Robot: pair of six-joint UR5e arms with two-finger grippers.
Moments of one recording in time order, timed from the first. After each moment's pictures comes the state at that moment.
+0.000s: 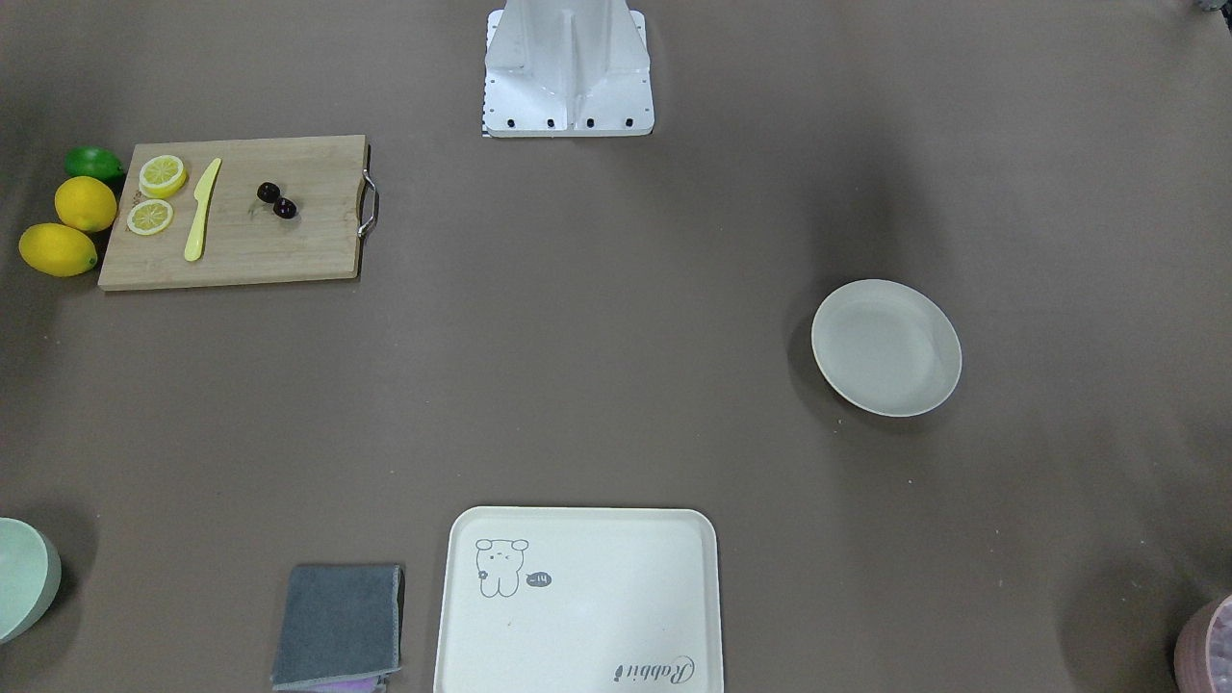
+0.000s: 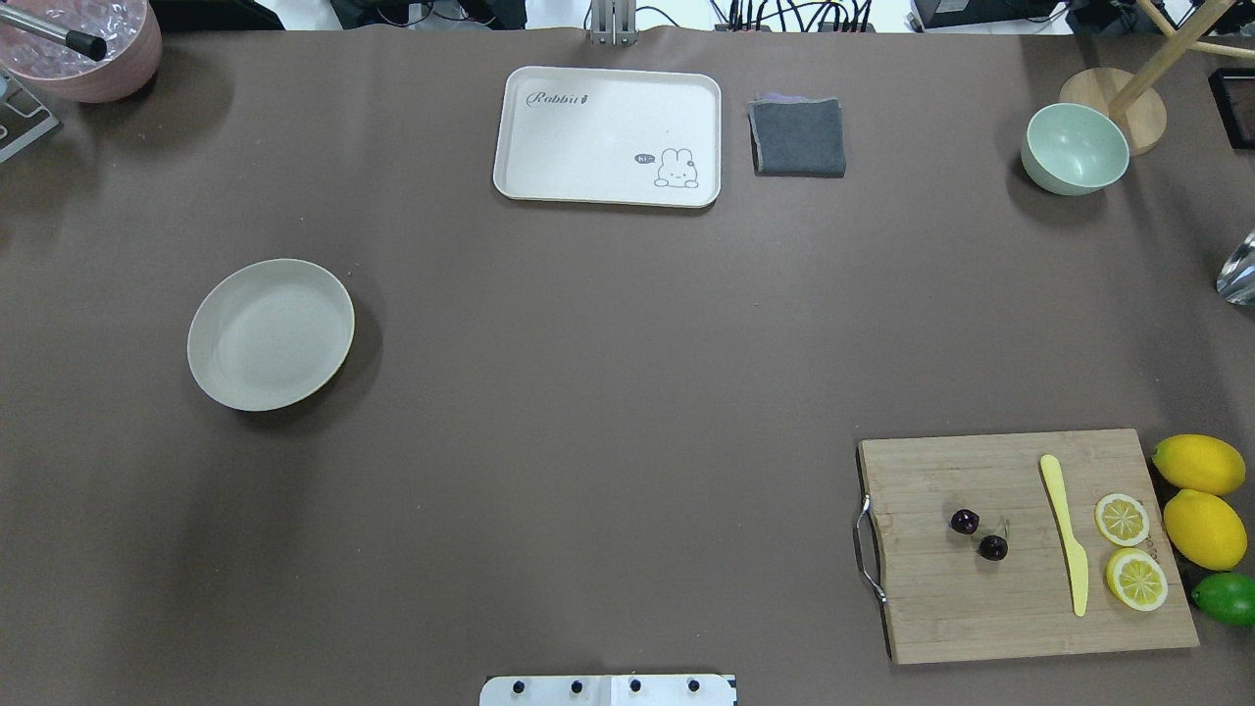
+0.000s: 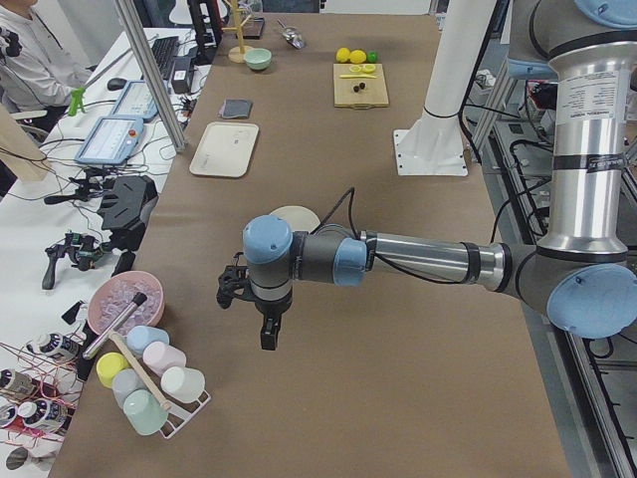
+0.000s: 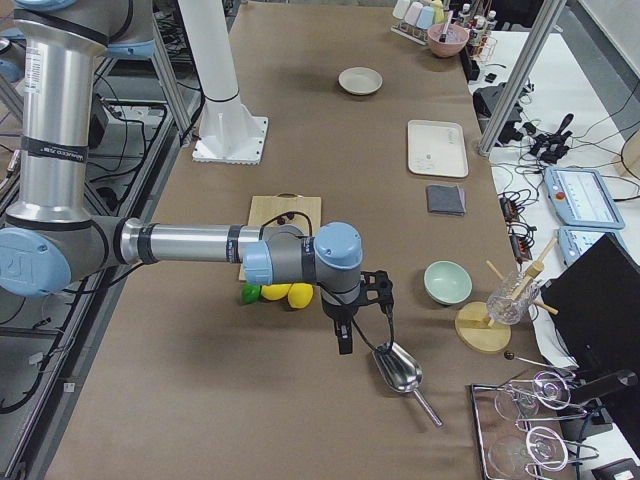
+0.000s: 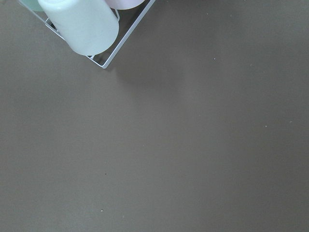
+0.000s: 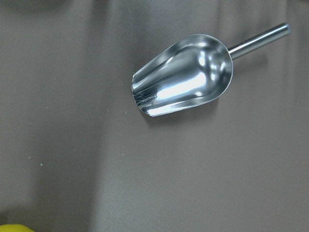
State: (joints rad) left arm -1.57 -1.53 -1.71 -1.57 -2.29 0.00; right arm 1.56 -1.73 1.75 -1.47 2.24 -0.06
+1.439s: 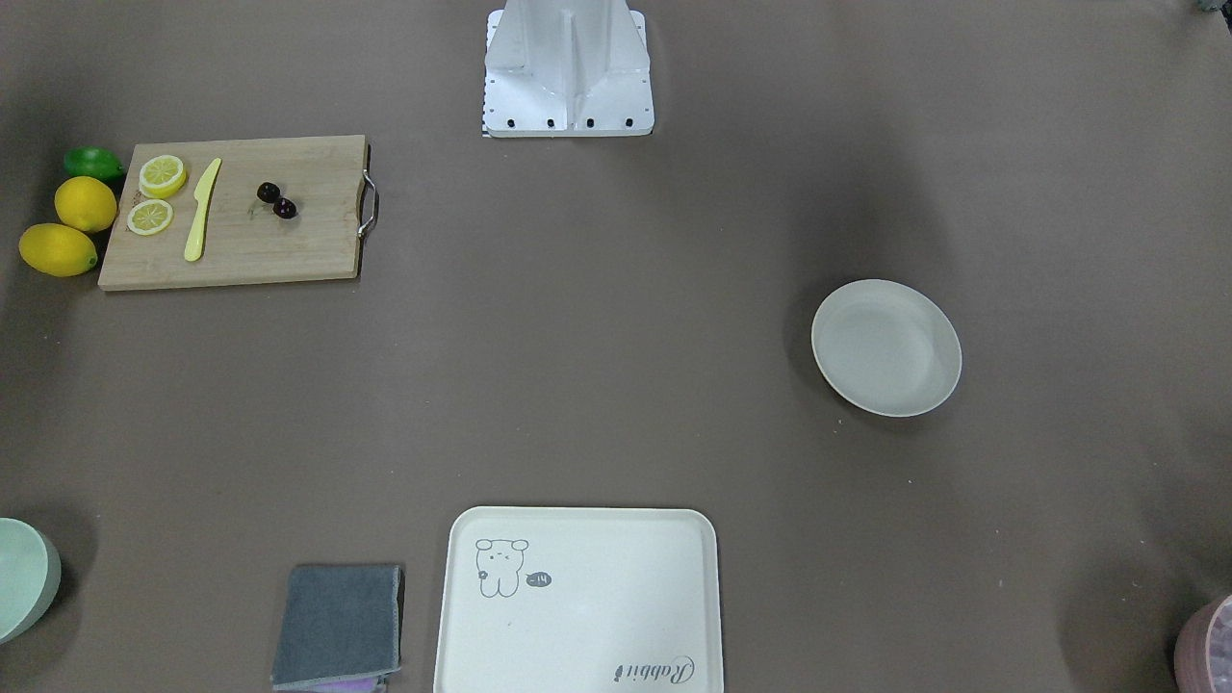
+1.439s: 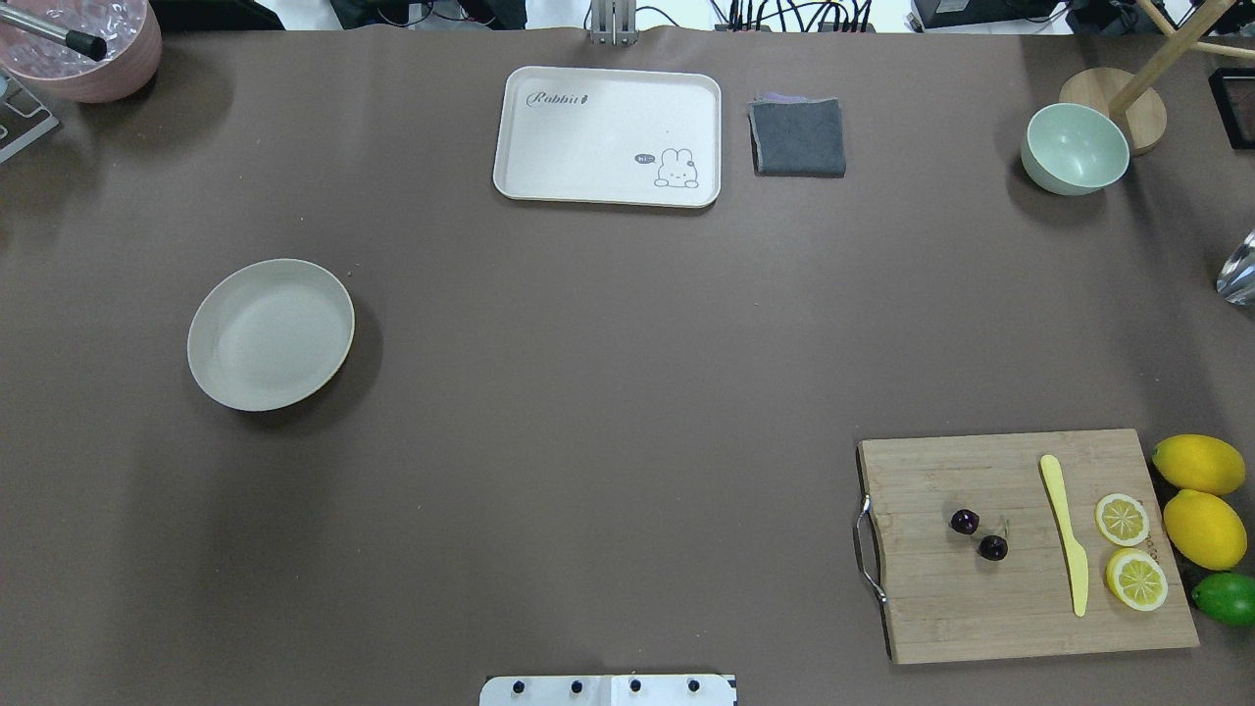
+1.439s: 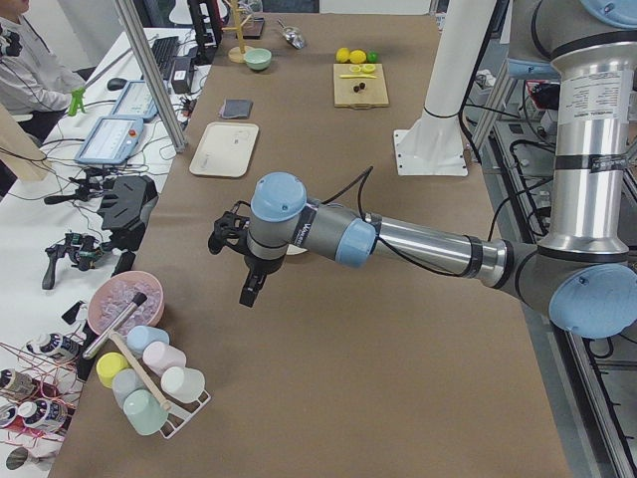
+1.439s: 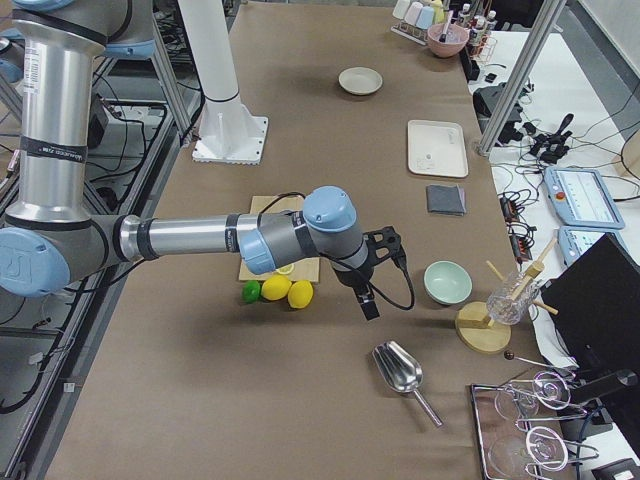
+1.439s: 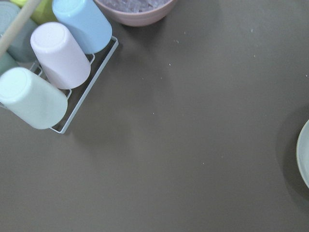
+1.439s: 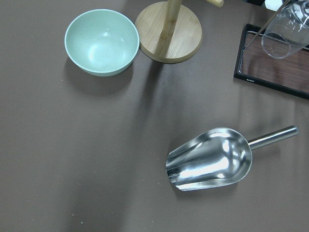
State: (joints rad) left arm -1.60 -1.54 -1.81 -1.76 -2.37 0.00; right arm 1.58 -1.73 1.82 -1.24 2.29 0.02
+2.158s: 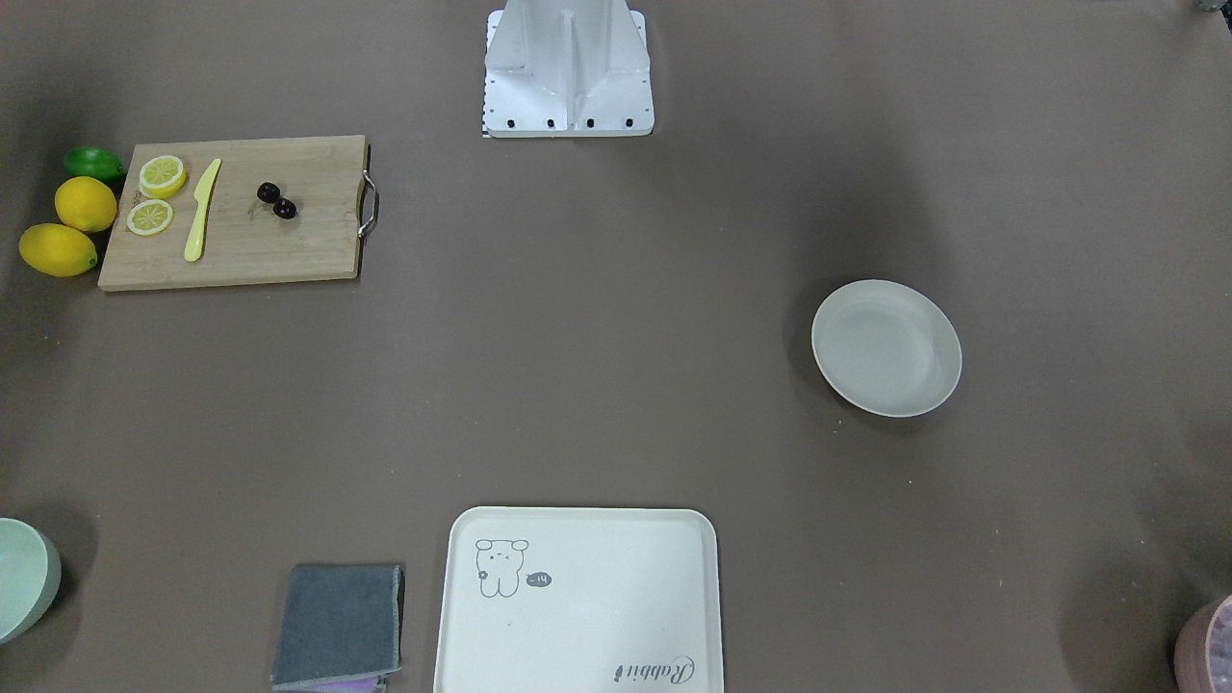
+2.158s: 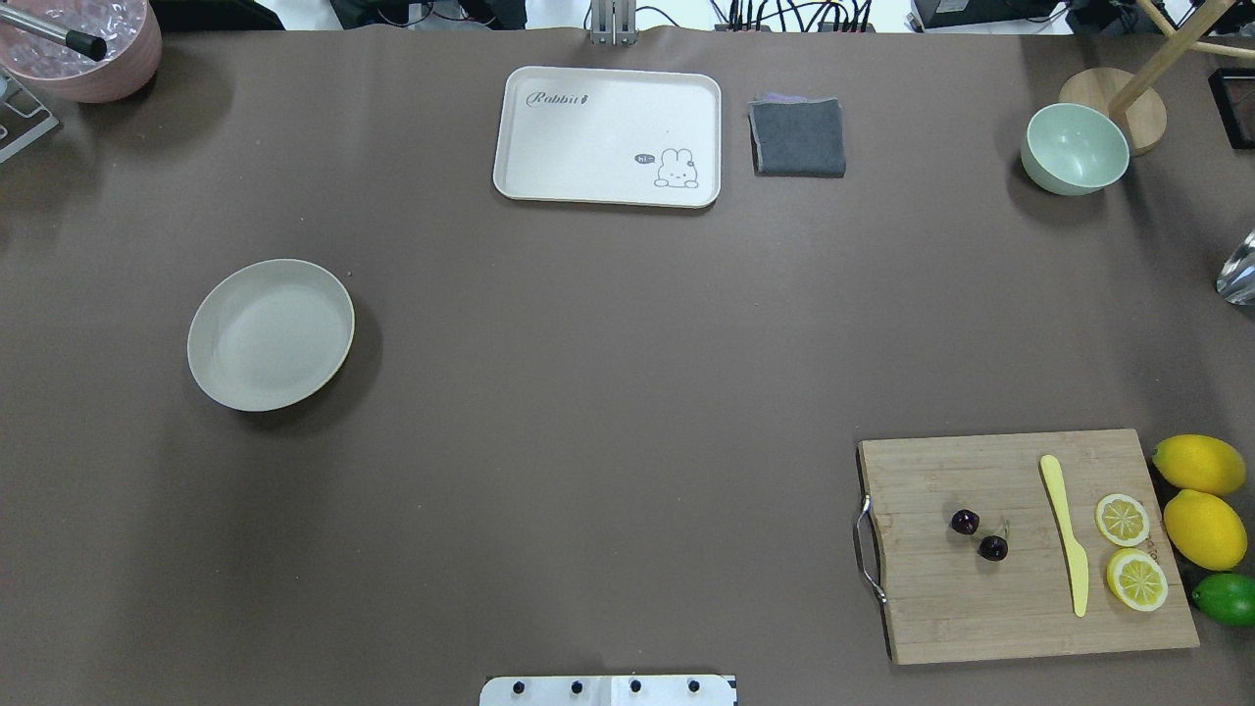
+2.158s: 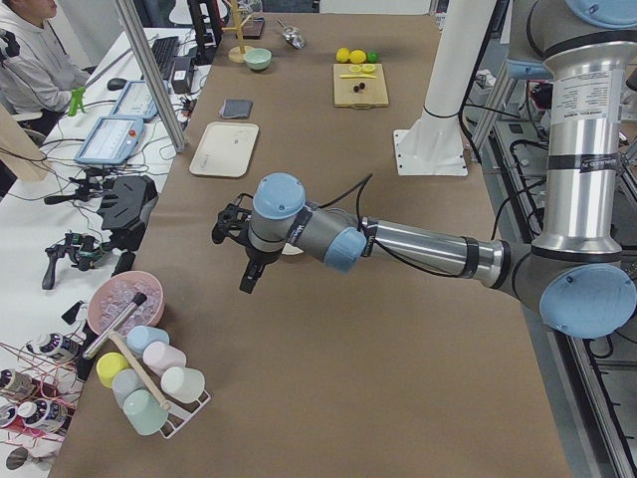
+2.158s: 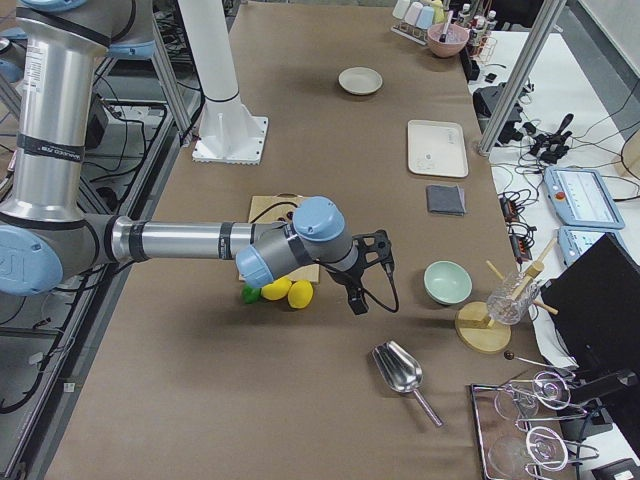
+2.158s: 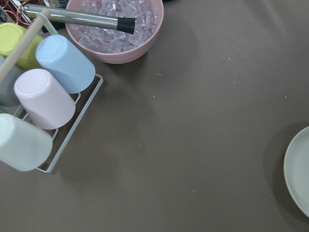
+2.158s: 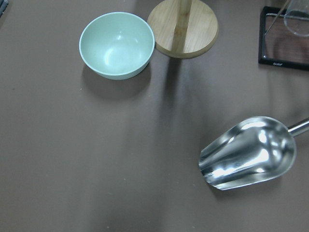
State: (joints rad) left arm -1.46 -1.53 -1.77 -1.95 -2.40 -0.22; right arm 1.45 -1.76 1.79 -1.05 2.30 0.32
